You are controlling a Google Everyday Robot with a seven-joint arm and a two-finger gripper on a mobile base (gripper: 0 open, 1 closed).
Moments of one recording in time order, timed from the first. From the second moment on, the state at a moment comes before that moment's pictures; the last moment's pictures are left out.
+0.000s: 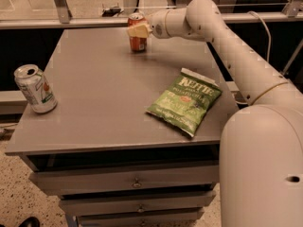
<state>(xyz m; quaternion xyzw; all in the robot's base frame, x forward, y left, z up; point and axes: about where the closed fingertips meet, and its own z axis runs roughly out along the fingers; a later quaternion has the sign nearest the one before) 0.850 0.019 0.913 -0.39 0.70 0.24 0.55</state>
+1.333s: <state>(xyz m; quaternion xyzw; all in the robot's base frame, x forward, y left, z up) 0.760 0.057 0.945 -0.47 0.64 0.32 0.52</state>
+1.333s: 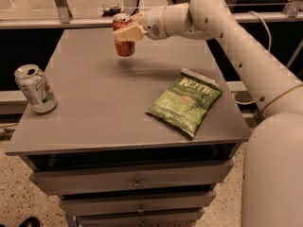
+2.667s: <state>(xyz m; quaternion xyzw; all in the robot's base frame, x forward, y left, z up) 0.642 0.187 0.931 -0.49 0.54 0.50 0.46</state>
